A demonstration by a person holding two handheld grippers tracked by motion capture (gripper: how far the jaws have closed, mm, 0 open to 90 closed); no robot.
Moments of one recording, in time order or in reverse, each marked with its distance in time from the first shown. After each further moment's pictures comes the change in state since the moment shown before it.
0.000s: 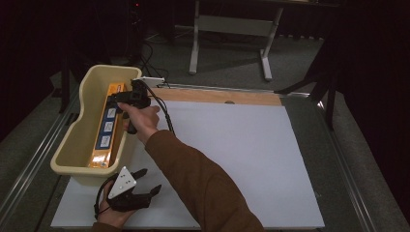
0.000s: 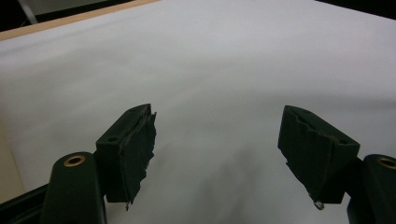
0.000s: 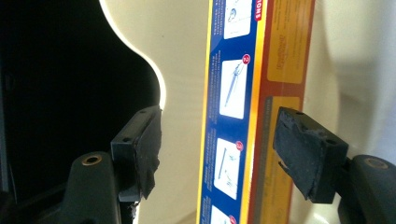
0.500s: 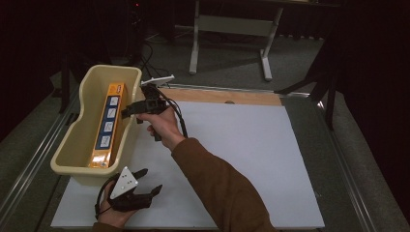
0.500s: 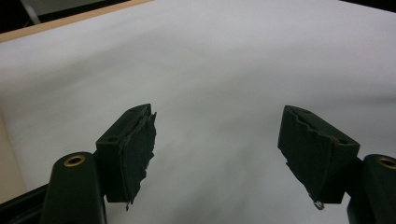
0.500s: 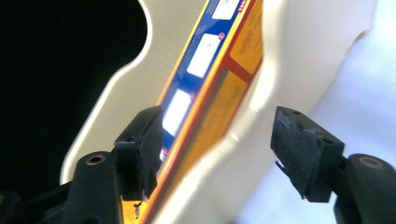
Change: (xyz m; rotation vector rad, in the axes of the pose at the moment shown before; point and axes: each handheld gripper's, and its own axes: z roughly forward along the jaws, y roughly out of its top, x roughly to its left) left arm -0.002 0.001 0.001 0.008 0.015 0.011; right arm -0.021 -0.019 -0.045 -0.015 -0.052 -0.412
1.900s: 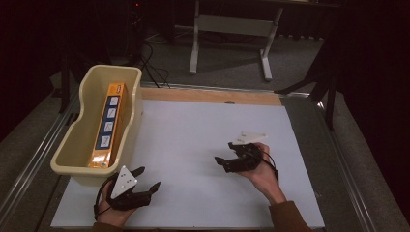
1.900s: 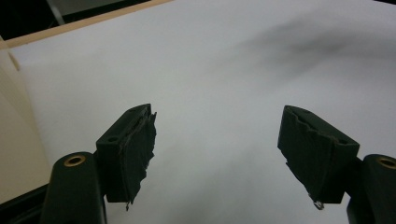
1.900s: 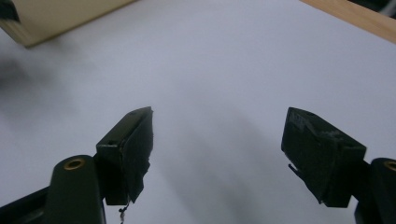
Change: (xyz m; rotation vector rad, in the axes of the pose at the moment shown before) left arm 0.000 0.002 -0.001 0.004 0.071 -0.008; right arm -0.136 -0.194 -0.178 -0.168 -0.365 -0.541
